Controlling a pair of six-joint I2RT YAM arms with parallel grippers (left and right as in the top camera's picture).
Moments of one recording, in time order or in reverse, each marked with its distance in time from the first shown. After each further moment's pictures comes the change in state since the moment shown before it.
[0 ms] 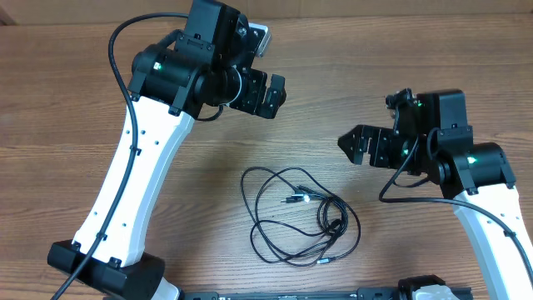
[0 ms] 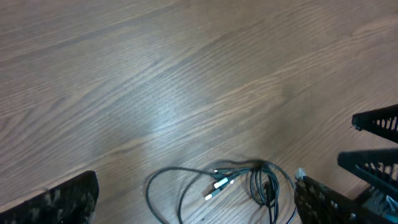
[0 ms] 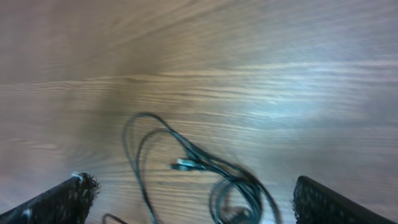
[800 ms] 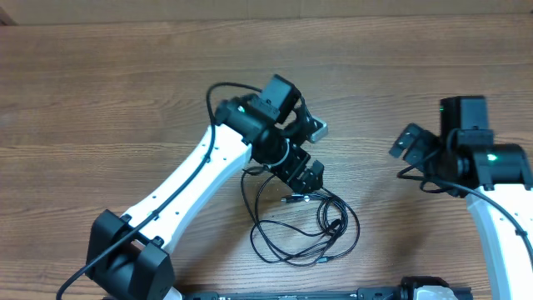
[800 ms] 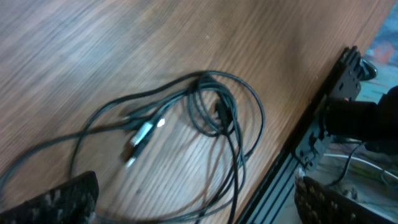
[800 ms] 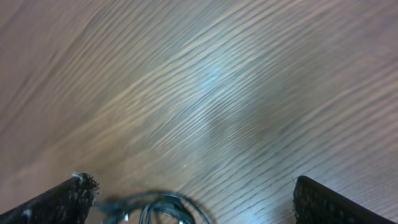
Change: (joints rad) left arm -0.235 0.004 -0.525 0.220 0.232 0.161; right arm -0.173 0.000 0.002 -0.153 0.405 0.327
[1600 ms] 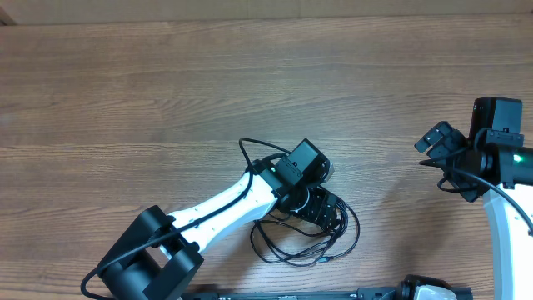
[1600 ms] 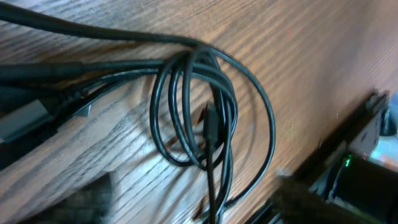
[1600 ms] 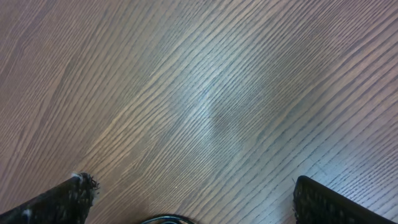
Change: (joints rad) left arm -0.214 0.002 -0.410 0.518 -0.079 -0.589; right arm -0.147 0.000 0.000 0.003 -0.020 0.032
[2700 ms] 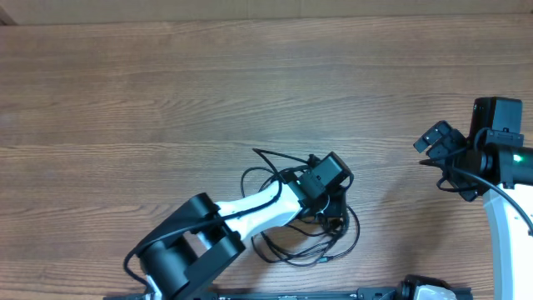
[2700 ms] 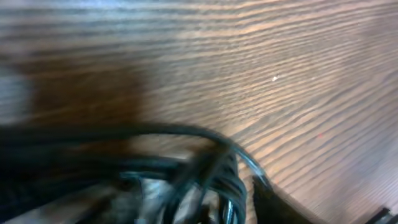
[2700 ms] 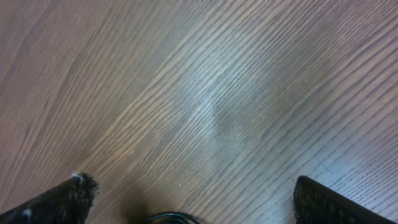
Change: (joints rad) left arm -0.103 0.177 0.016 0.266 -0.217 -0.386; right arm 0.000 0.000 0.000 0.003 -0.018 -0.001
